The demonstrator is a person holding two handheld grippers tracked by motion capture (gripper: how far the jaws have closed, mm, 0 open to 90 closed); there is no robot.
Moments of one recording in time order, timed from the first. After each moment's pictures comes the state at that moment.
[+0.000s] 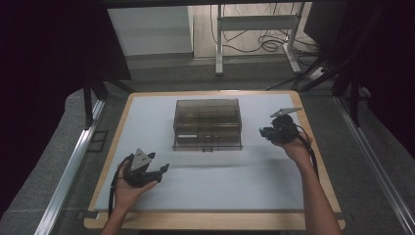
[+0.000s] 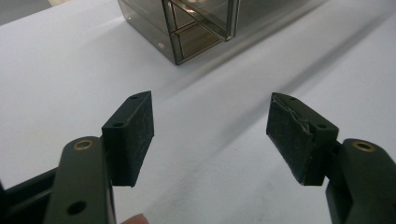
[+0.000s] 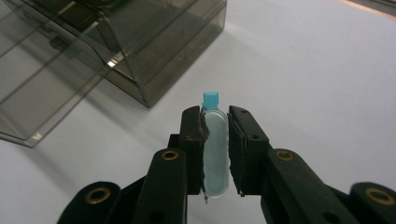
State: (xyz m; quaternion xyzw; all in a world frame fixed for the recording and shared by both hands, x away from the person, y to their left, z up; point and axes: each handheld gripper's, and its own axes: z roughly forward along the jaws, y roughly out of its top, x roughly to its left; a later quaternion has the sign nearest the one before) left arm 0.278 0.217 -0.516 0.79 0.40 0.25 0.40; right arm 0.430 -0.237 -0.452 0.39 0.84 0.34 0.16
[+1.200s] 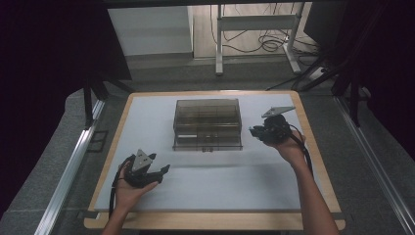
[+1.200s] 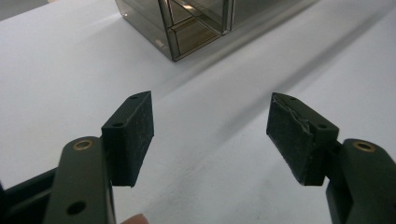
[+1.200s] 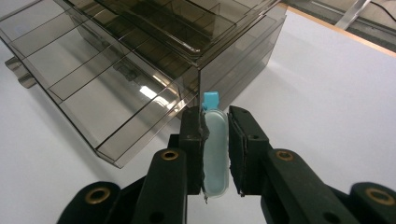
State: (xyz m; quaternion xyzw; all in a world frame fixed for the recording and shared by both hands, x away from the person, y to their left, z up) left arm 0.278 0.215 -0.518 0.79 0.40 0.24 0.40; right arm 0.413 -0.209 -0.432 0.34 0.85 0.37 0.16
